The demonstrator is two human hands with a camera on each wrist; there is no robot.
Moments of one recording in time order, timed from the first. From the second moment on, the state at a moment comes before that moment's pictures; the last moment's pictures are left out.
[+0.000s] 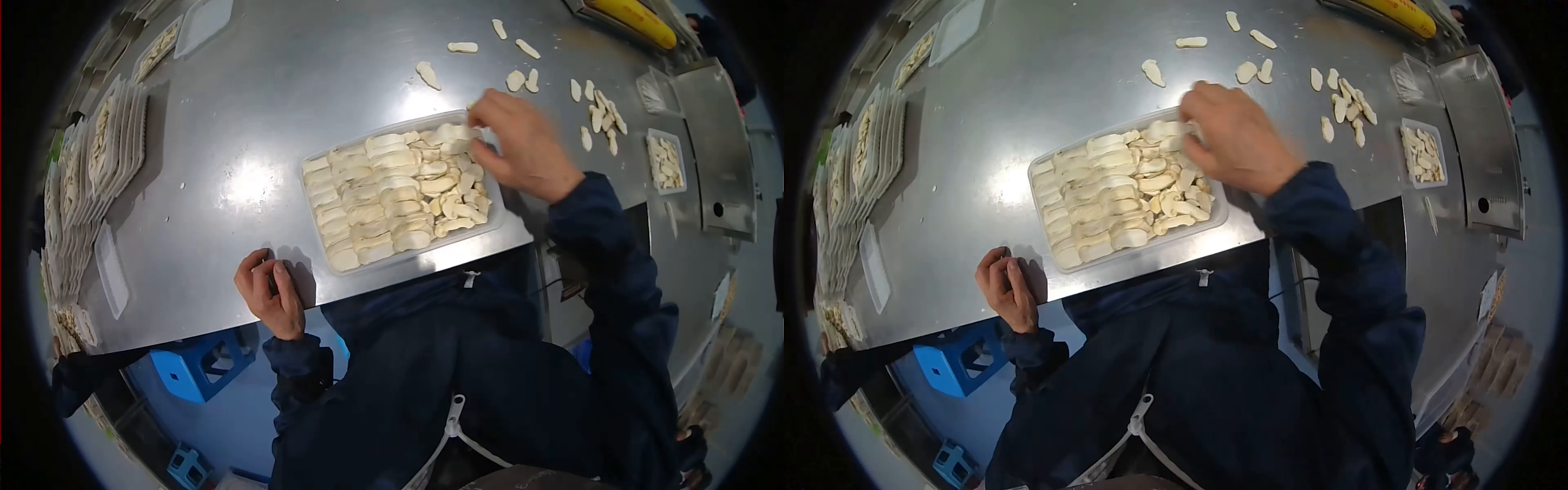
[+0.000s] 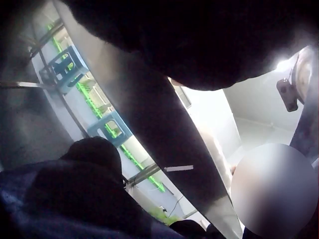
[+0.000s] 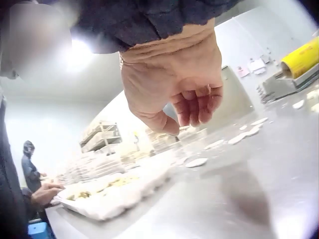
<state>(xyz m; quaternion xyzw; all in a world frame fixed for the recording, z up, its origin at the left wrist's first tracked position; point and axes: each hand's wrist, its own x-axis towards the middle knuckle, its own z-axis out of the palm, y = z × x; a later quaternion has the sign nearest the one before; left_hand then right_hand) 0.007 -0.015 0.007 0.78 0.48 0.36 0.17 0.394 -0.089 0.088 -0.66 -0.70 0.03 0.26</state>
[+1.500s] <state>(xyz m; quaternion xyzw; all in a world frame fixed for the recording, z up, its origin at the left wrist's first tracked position) 0.009 -0.016 0.014 0.78 0.50 0.34 0.17 0.425 0.028 0.055 -0.76 -0.65 0.02 0.08</state>
